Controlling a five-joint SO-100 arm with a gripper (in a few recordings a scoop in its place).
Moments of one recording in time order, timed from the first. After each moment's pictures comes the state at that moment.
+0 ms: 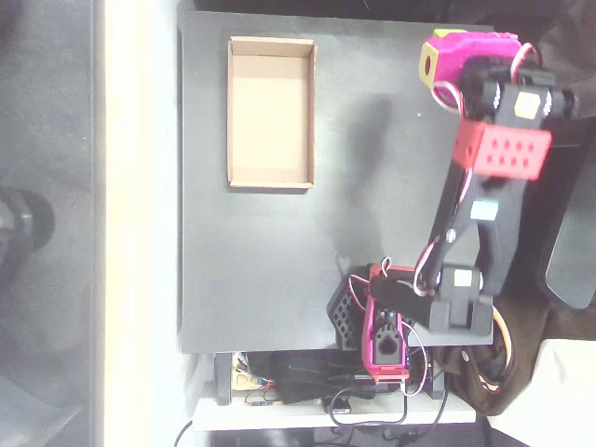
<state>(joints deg) 2.4 96.7 69.7 80.9 85.3</state>
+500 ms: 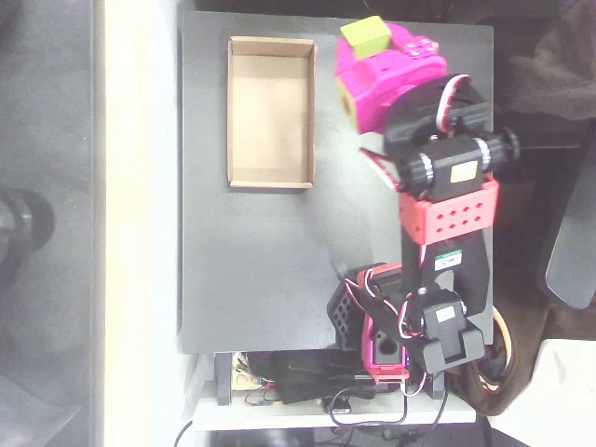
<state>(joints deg) -19.8 106.4 69.7 80.8 85.3</state>
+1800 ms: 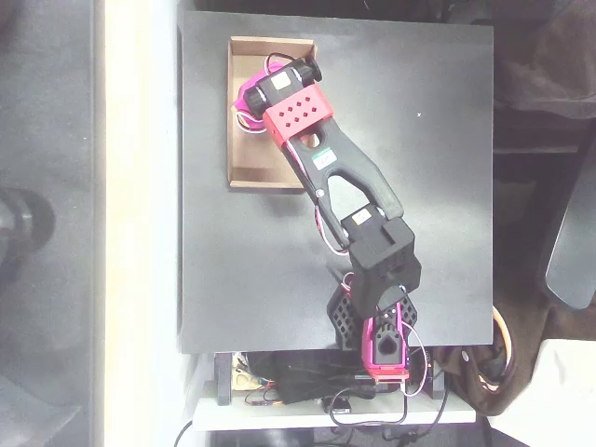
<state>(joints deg) -33.8 63.3 69.7 72.6 84.9</state>
